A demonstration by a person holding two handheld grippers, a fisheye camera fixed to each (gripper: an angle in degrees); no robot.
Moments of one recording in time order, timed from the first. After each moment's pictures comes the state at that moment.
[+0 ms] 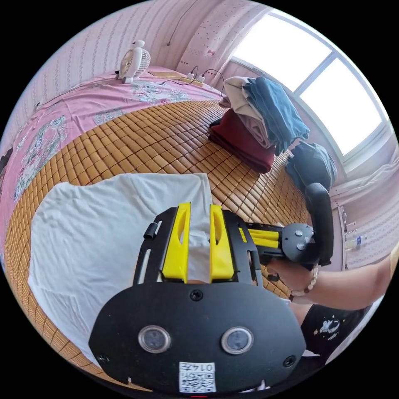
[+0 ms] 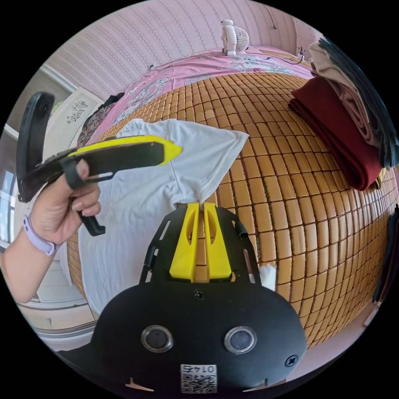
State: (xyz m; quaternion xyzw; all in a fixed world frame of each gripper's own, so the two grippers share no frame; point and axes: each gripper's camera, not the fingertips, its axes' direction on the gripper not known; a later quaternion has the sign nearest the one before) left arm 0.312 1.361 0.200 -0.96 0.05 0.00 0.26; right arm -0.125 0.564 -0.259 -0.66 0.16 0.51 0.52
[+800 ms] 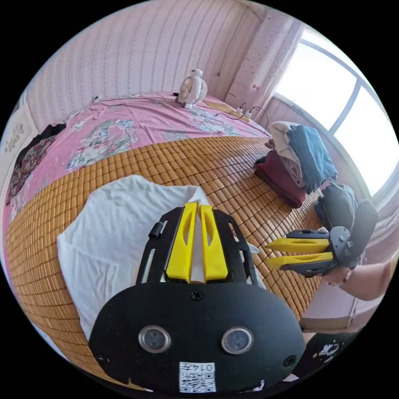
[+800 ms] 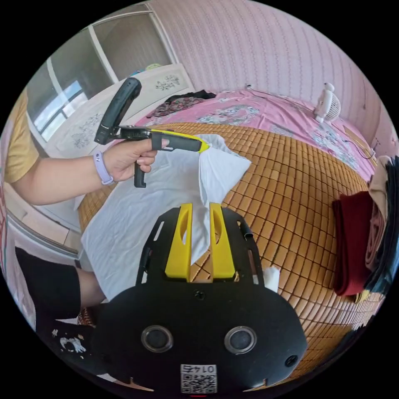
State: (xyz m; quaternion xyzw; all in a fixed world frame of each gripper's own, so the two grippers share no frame) left arm 0.271 1.246 0.267 -0.93 -0.09 0.08 0.36; right arm -0.110 0.529 -0.284 -0.61 -0.06 0.39 0.69
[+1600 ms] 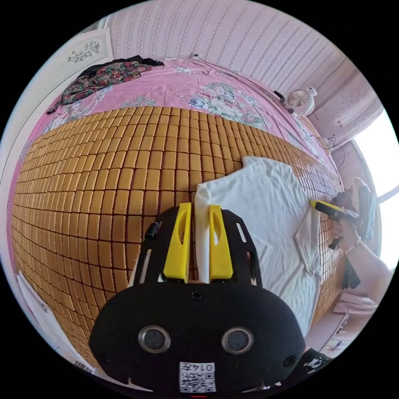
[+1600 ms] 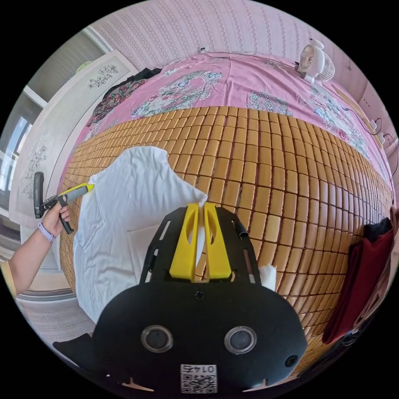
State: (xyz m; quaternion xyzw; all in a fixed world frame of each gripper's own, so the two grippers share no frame) left arm 0.021 1.005 0.239 -0.90 -0.32 0.09 0.30; right arm -0.045 0.719 -0.166 -0.70 0.03 0.44 0.56
